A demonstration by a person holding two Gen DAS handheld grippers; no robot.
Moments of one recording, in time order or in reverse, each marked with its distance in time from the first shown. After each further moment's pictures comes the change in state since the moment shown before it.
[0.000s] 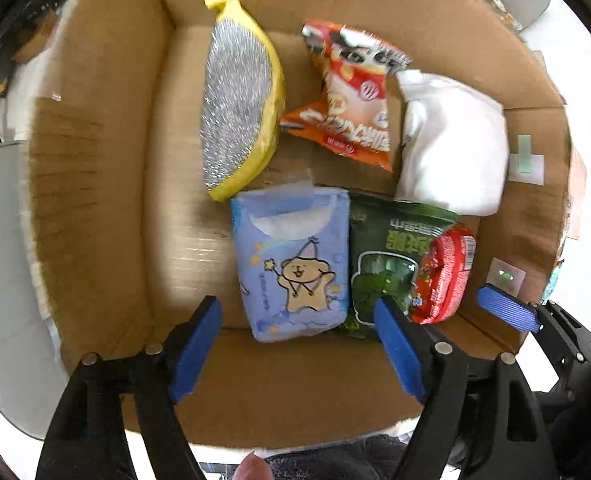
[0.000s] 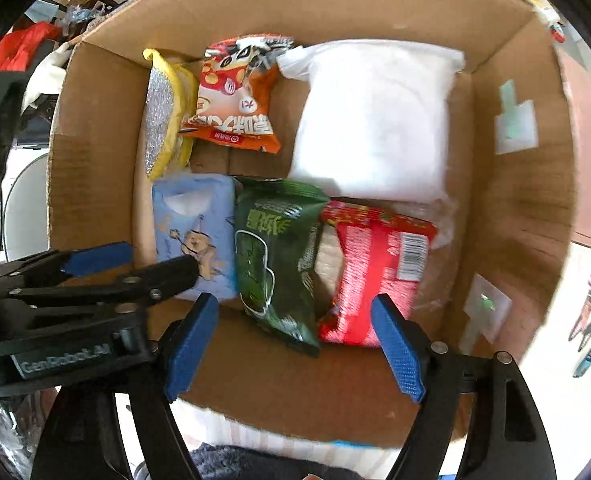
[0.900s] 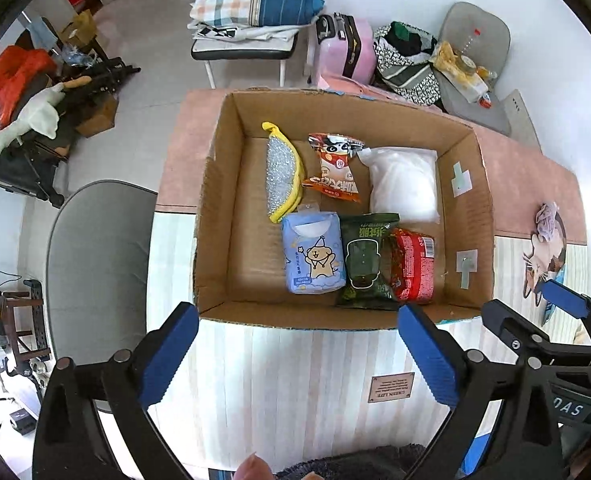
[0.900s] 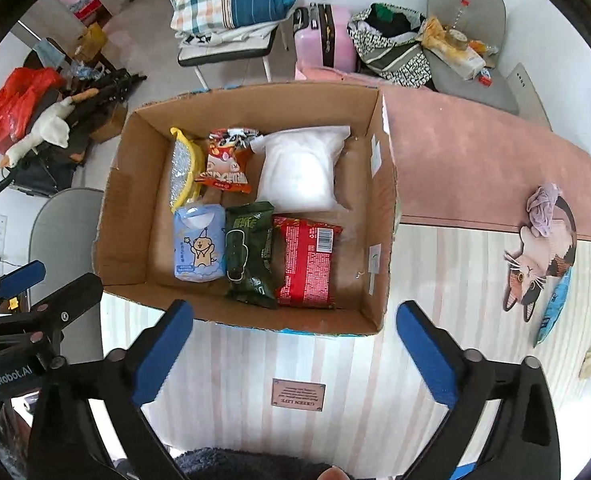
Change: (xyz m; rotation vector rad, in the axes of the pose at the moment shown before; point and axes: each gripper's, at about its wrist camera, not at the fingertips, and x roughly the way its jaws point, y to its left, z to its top) left arm -0.114 -0.027 -0.109 0.045 -0.400 0.165; right arm -0.118 -0.007 -0.101 0.036 -0.329 -0.101
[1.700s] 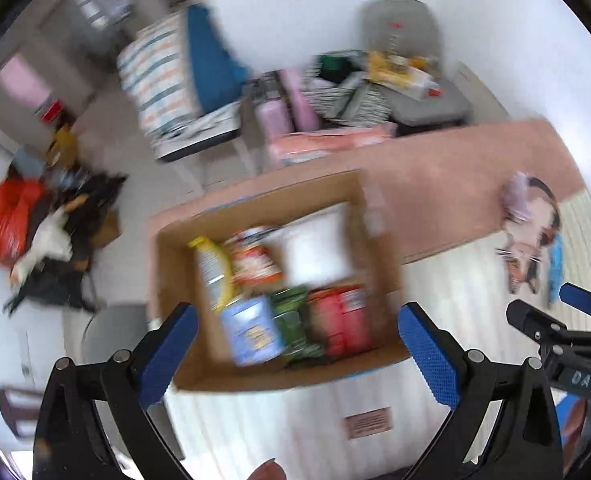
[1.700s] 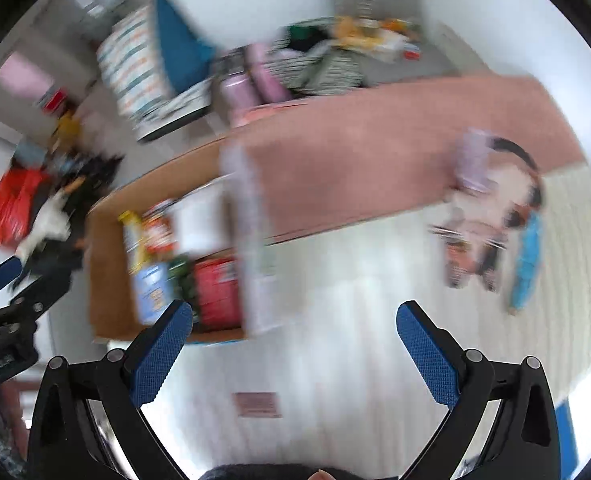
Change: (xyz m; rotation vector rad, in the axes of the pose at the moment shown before) left arm -0.044 -0.198 0.033 0.363 -0.163 0.116; right arm -0.050 -0.197 -0.031 0.342 -0.112 0.049
